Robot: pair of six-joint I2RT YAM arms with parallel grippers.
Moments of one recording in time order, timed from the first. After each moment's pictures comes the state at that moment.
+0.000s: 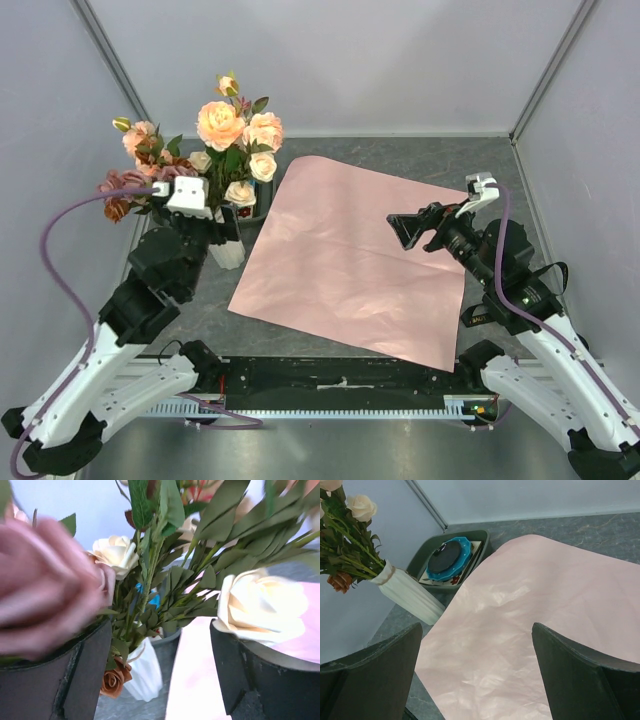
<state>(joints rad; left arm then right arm) -0.73 0.70 1.00 -0.32 -0.66 0.08 0.50 0.70 0.85 -0.20 -0.05 0.48</state>
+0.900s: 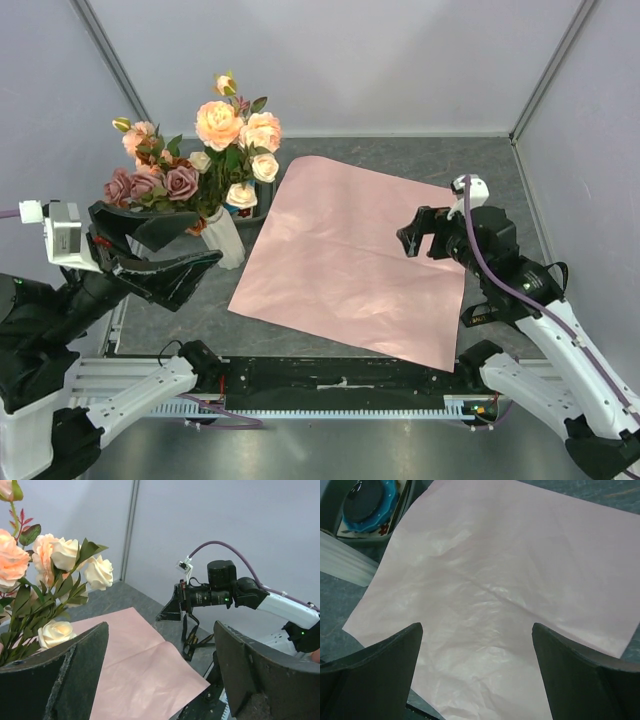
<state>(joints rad) -0.72 0.62 1.52 -0.64 0.18 -0.29 0.50 0.81 0.96 -0.55 0.06 0.39</state>
